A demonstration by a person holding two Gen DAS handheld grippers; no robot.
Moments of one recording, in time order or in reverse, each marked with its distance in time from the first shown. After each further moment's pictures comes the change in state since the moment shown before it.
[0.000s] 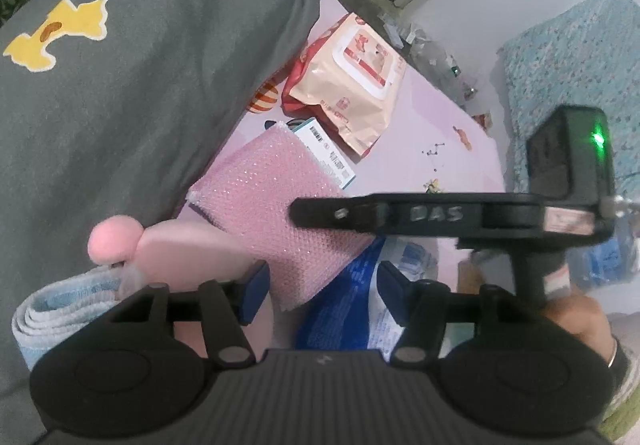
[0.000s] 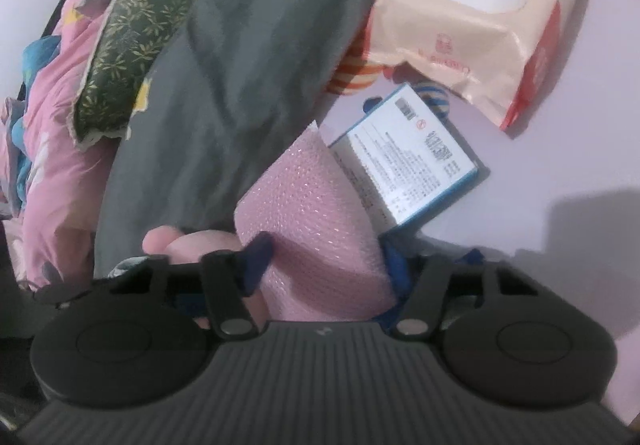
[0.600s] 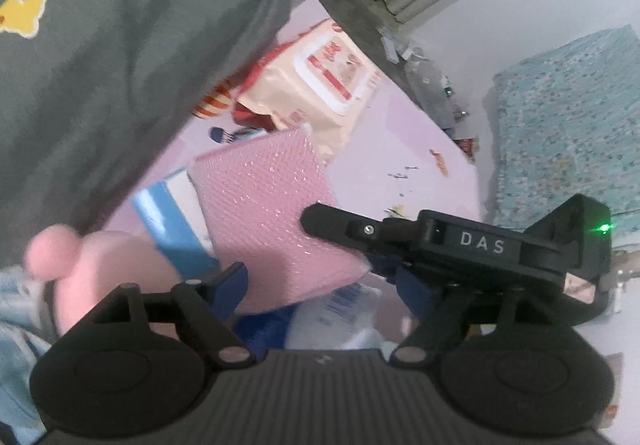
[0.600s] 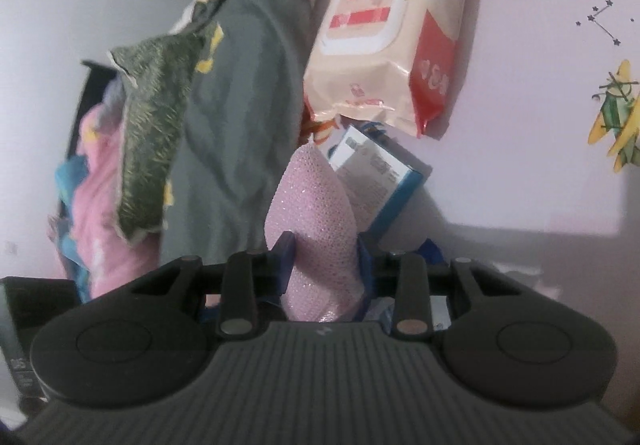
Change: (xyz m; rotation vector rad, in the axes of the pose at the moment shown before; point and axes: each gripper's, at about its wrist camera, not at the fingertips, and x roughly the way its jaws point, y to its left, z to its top) left arm 0.025 -0.039 0.012 -0.097 -0.024 -0.054; right arm -0.051 -0.060 -0.023 0.314 -0.162 0.170
